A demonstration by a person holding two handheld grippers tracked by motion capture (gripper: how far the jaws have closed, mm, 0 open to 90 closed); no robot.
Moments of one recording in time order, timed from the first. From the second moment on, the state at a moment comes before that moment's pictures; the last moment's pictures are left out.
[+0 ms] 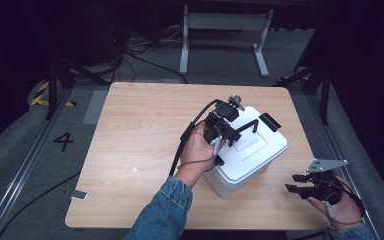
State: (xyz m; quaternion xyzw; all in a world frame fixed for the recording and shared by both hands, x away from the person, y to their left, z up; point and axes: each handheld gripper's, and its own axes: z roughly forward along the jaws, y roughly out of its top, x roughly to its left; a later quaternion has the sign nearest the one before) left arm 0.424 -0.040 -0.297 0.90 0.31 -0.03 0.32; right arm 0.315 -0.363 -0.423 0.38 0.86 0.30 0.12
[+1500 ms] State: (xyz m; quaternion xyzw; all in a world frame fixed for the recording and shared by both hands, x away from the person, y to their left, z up) left arm 0.393 0.073 -0.212 0.86 0.33 0.04 0.39; right arm 0.309 -0.365 -0.425 0.39 0.86 0.30 0.12
